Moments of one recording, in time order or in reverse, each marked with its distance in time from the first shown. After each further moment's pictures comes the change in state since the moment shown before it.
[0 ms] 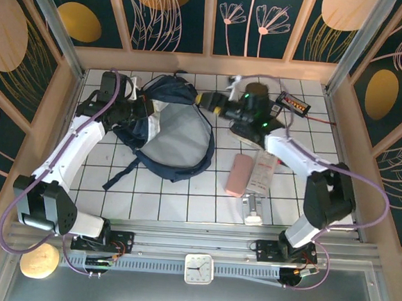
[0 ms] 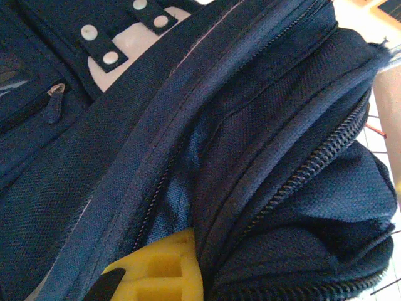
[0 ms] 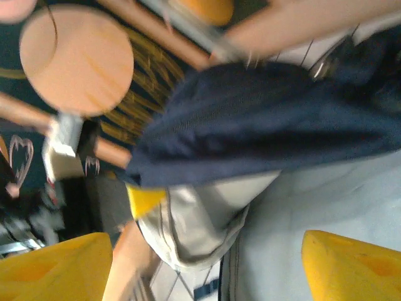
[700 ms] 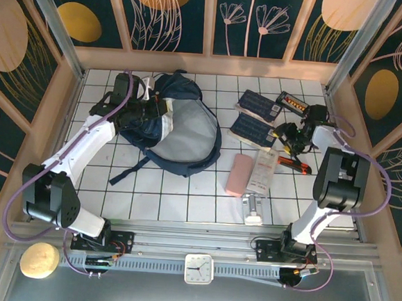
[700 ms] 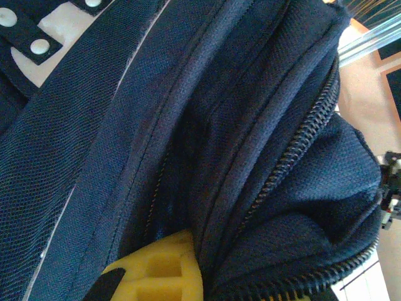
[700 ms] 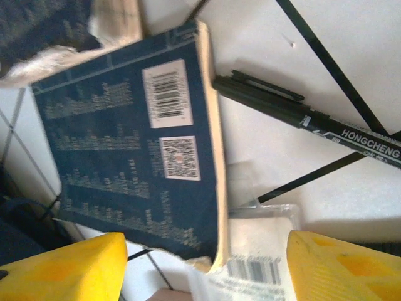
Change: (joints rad) left arm -0.077 0.068 -0.029 0.157 0.050 -0.060; right arm -0.584 0.193 -0.065 -0.705 0.177 -0.170
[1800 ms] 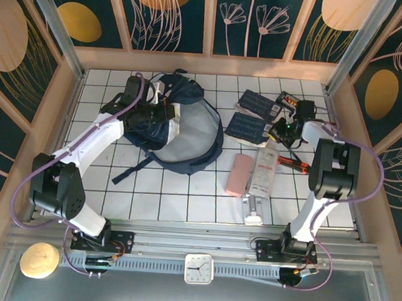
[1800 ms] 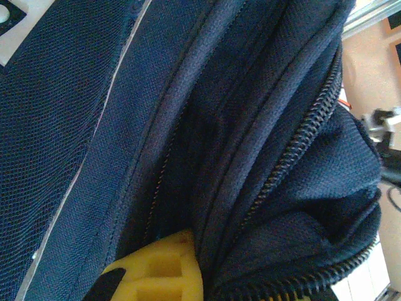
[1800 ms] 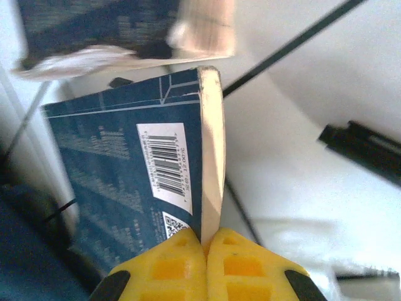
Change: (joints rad) left arm -0.044 0.077 0.004 0.020 0.017 0.000; right arm 0.084 0.050 0.049 0.128 -0.012 -0.013
